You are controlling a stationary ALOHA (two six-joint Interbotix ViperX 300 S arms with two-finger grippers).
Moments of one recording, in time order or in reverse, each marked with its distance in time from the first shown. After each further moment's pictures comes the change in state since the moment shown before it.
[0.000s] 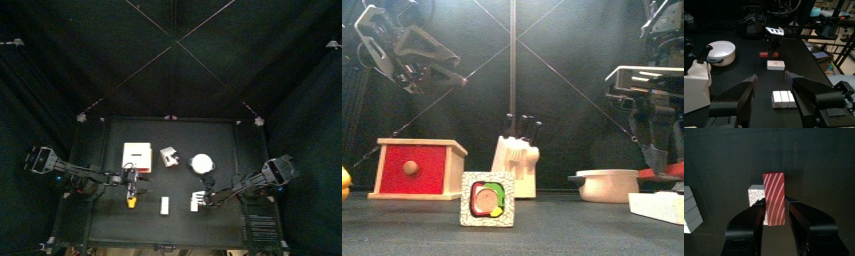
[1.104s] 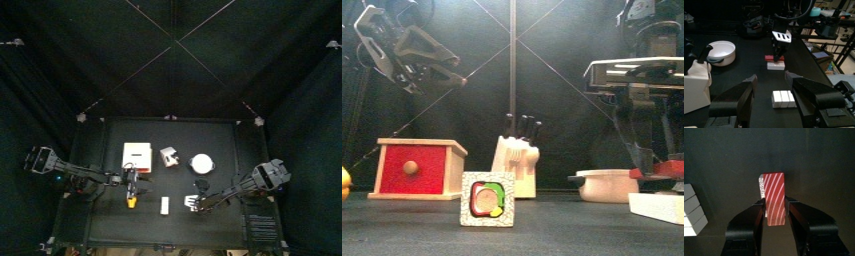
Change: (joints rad) left arm 0.000 0.000 0.002 0.002 -0.002 0.000; right arm 0.032 0.098 -0.104 0.084 0.044 0.014
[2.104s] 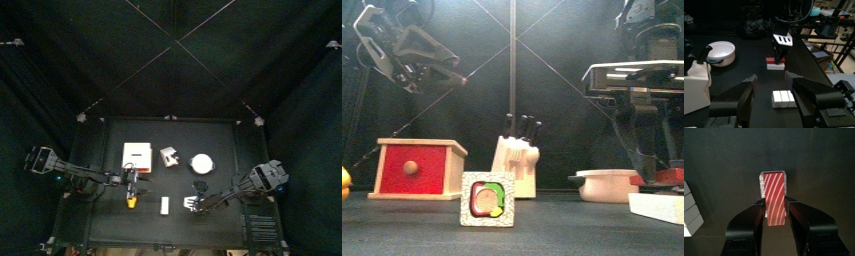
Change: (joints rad) left arm 0.005 -0.002 -0.002 0.005 0.002 0.002; right arm 0.005 0.025 -0.008 0.012 -0.009 -0.023
